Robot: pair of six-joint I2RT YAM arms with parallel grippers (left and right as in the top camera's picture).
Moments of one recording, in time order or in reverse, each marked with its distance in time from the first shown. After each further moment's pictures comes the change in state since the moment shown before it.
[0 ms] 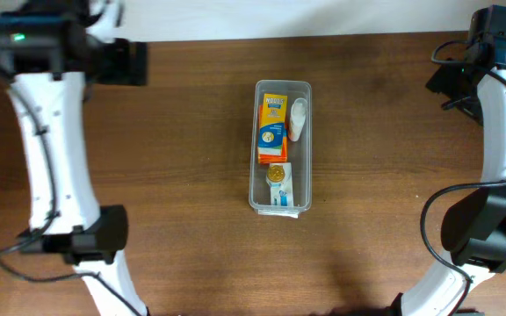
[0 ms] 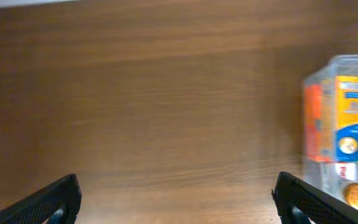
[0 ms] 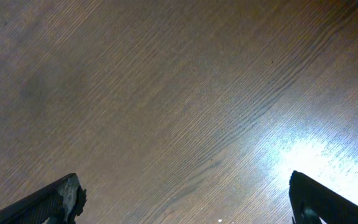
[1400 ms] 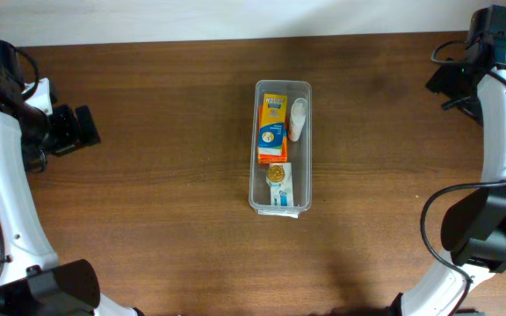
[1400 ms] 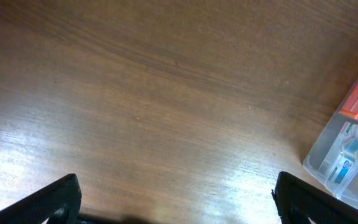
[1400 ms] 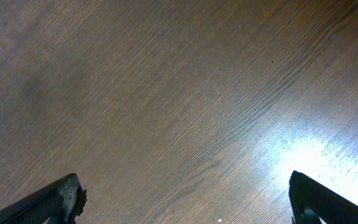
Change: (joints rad) left arm 0.288 -0.340 -0.690 0.023 0.077 -0.132; right arm 0.000 0.000 0.000 0.000 0.000 0.000
